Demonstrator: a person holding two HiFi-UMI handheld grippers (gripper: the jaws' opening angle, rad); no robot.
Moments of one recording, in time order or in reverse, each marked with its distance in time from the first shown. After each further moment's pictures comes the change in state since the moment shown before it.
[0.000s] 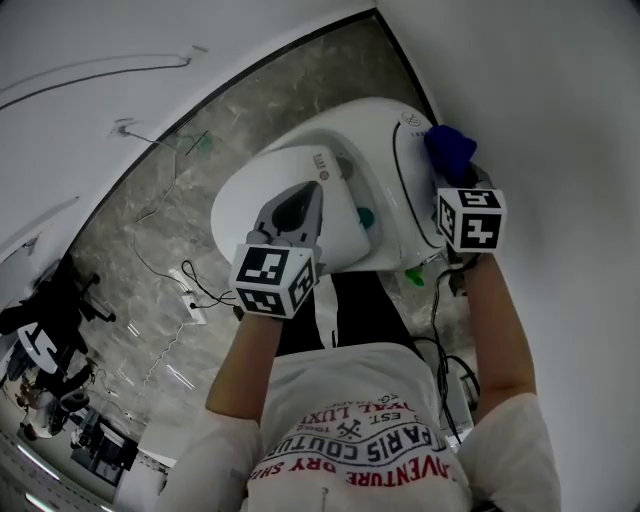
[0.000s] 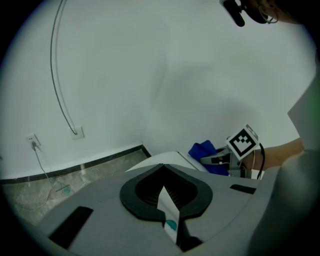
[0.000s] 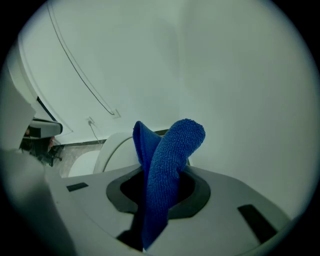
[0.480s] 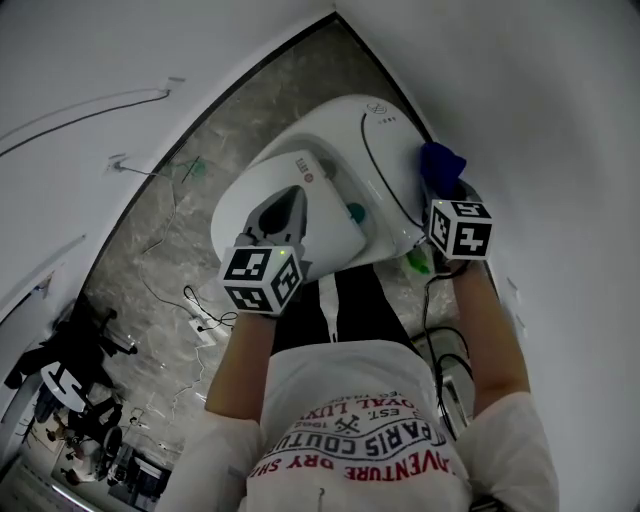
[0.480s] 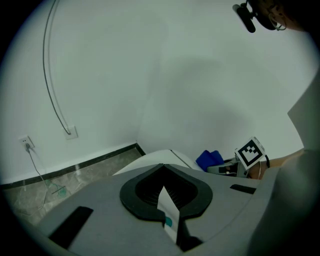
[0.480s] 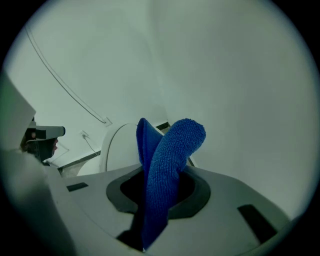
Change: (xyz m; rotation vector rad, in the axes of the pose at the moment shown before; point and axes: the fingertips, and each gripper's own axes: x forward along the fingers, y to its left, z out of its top) left arm -0.007 -0.019 -0.003 0.022 0.029 -0.062; right arm -0.043 -0.011 -0.067 0.256 -0.022 -0.044
